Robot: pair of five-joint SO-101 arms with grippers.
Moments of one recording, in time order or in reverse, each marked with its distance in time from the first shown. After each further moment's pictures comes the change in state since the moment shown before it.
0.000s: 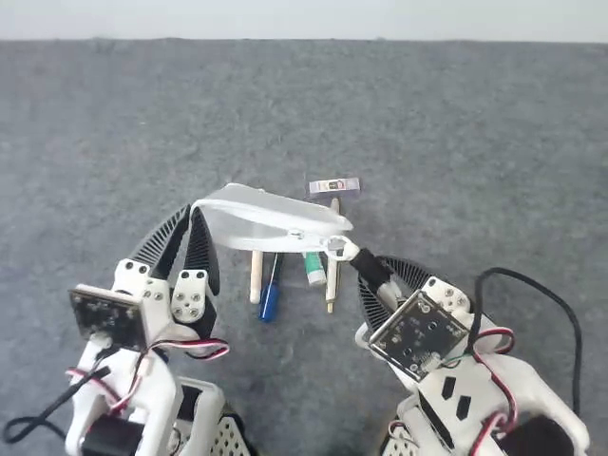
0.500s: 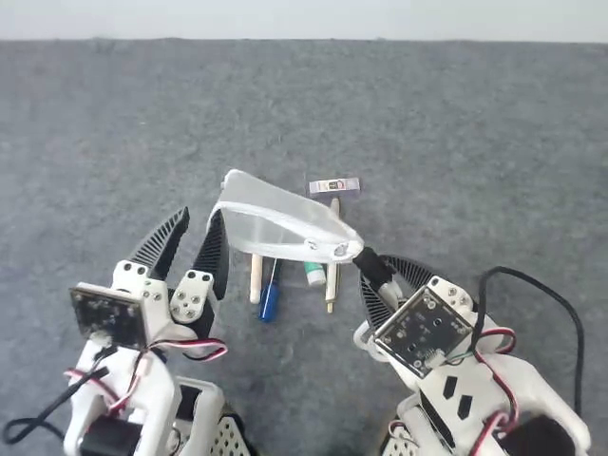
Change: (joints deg) left arm -0.4 0.0 -0.1 1.6 -0.6; right arm 0.1 0.0 0.0 0.0 -1.5
